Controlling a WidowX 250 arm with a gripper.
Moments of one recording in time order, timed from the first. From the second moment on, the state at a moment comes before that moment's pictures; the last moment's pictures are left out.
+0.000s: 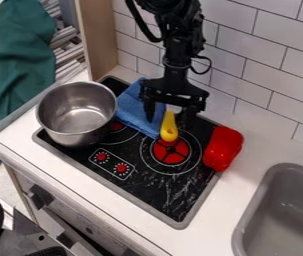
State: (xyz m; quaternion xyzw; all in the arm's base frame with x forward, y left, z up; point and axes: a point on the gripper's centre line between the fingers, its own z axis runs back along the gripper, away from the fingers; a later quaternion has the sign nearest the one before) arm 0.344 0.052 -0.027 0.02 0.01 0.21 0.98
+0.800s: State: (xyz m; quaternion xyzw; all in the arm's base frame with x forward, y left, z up) arm 0.342 0.045 -0.036 0.03 0.02 0.19 0.98
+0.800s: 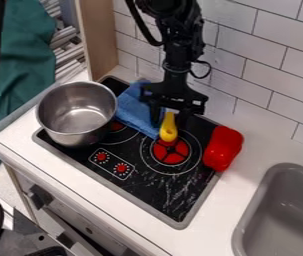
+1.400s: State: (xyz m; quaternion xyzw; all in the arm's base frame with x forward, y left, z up) arm 0.343 0.035 -0.039 0.03 0.02 0.18 0.98
